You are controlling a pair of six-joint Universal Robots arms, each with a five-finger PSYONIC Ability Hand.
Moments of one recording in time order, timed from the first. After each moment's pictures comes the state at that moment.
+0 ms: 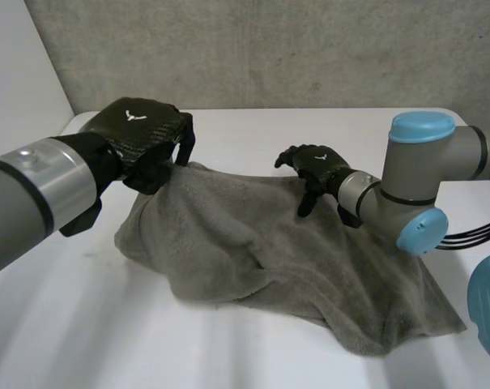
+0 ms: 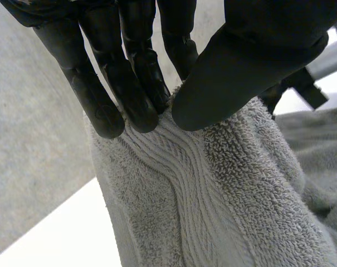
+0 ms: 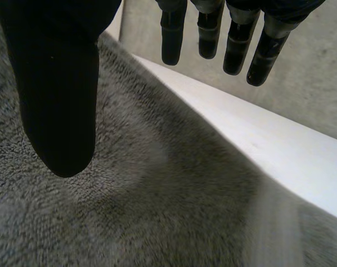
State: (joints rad) left arm 4.26 -1.68 -1.34 2.80 -1.33 3.43; right arm 1.97 -0.64 0.82 0.11 1.19 3.01; left_hand 1.19 1.21 1.22 1.22 1.03; right_hand 0.28 0.27 0.23 0.25 0.09
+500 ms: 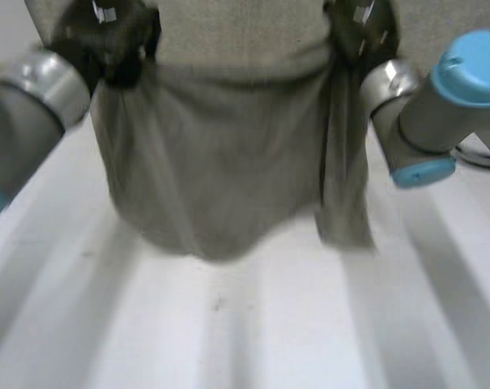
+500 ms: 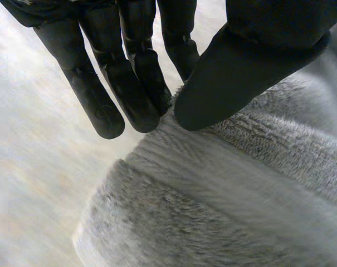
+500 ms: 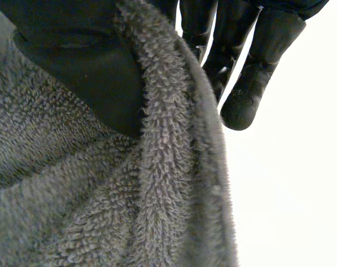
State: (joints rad) left arm 4.34 -1.84 -1.10 3.15 -1.37 3.53; right arm 1.99 -0.88 0.83 -0.43 1.44 2.79; left_hand 1.19 1.22 1.22 1.22 1.03; right_hand 1.14 1.34 1.35 1.36 0.95
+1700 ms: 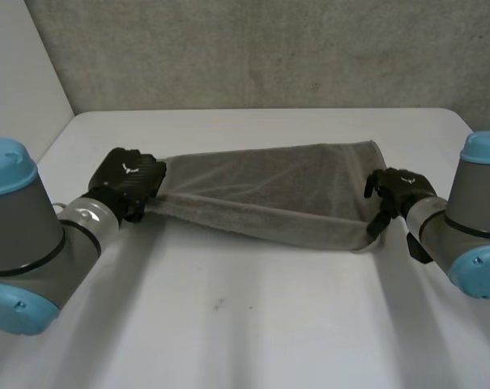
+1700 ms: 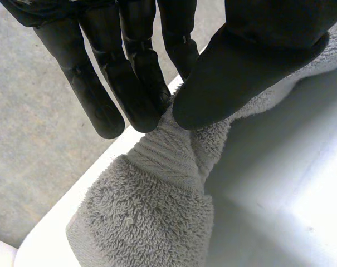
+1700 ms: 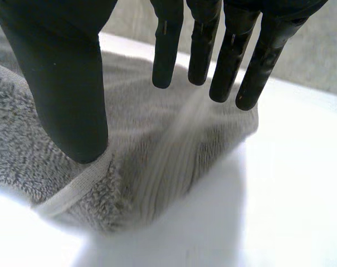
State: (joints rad) left arm 4.35 -1.89 -1.64 3.33 -1.46 3.64; right arm 1.82 -0.98 1.40 -0.02 1.52 3.11; left_hand 1.19 1.22 1.22 1.22 1.03; right_hand 0.52 0.51 0.50 0.50 0.33
